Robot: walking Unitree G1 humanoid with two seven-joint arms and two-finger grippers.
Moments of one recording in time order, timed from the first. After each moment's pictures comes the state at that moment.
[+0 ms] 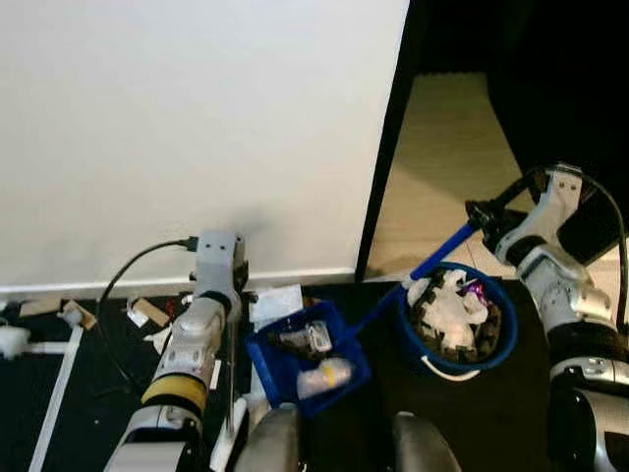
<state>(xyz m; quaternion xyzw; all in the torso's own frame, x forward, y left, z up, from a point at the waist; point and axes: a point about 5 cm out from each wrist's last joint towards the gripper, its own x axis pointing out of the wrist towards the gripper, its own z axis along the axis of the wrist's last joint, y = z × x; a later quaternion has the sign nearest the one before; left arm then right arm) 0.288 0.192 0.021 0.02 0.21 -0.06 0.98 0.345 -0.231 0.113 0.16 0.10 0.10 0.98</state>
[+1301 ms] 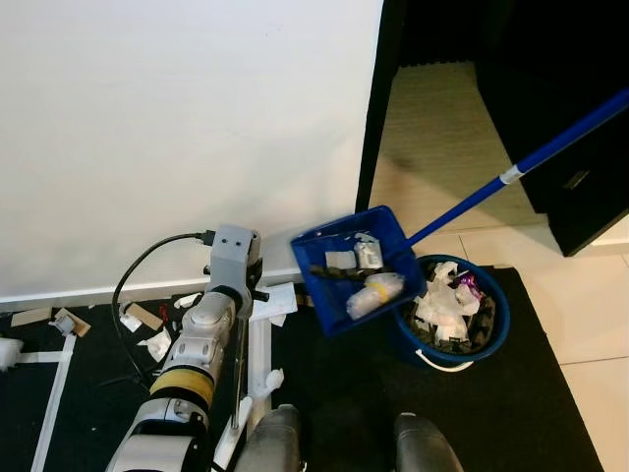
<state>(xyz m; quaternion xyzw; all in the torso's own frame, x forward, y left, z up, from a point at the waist) 0.296 0.173 0.027 0.04 0.20 -0.11 0.97 0.346 -0.357 0.286 0.14 -0.06 -0.02 0.99</state>
